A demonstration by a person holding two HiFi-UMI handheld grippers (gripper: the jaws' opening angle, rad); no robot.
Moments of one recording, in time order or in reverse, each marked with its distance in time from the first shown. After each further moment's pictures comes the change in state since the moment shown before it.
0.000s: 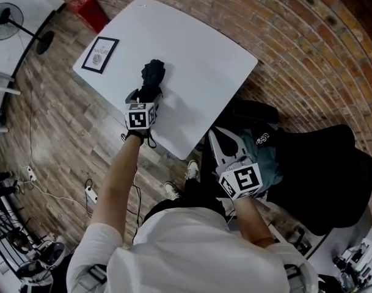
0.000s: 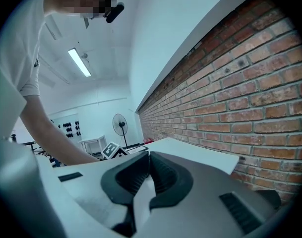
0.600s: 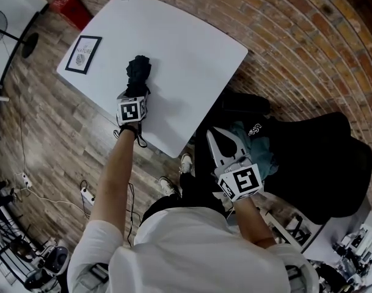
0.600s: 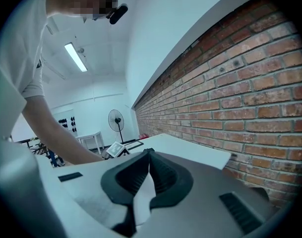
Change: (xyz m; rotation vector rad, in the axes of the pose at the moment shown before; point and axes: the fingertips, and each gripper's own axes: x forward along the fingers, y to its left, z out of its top) left arm 0.039 0.010 -0.031 -0.034 0.141 0.032; right arm -0.011 -0.015 -0.010 -0.012 0.047 -0.041
